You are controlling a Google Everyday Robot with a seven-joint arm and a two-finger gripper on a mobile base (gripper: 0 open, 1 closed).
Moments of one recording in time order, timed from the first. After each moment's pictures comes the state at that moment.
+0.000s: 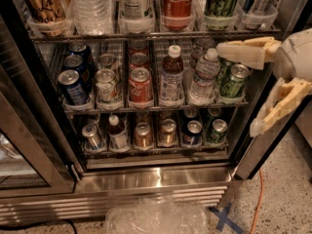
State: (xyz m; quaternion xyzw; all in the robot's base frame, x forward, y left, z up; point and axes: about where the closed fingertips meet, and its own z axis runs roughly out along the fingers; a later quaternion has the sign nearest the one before) arm 0.415 -0.132 1.001 -0.63 0.54 0.36 0.44
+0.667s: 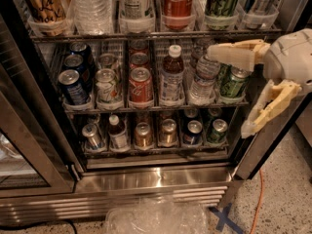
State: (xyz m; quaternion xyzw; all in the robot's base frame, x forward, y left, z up) arm 0.413 -0.119 0.996 -0.63 0.52 0.37 0.43
